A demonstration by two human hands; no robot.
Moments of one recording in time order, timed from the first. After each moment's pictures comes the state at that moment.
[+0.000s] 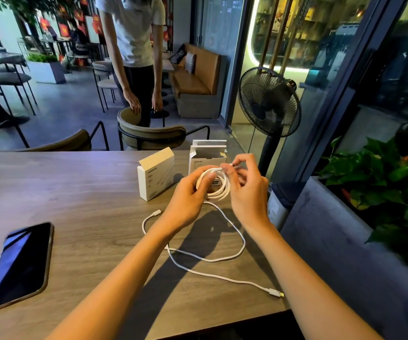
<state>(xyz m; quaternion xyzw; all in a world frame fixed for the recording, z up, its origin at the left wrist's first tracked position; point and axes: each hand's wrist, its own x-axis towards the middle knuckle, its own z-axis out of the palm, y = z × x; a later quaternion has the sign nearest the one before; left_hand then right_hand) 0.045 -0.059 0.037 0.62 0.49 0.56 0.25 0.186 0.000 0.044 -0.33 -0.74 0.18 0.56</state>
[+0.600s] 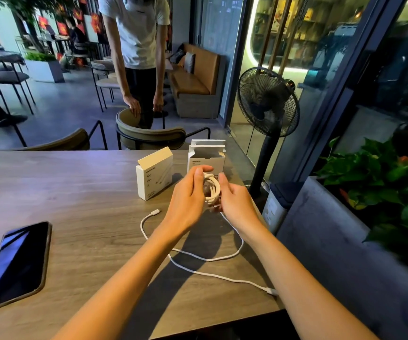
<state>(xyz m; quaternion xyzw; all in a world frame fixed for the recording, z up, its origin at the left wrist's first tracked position) 0.055 -0.063 0.030 0.56 0.55 0.59 0.19 0.176 -0.019 0.040 -0.48 -0.65 0.47 0.37</state>
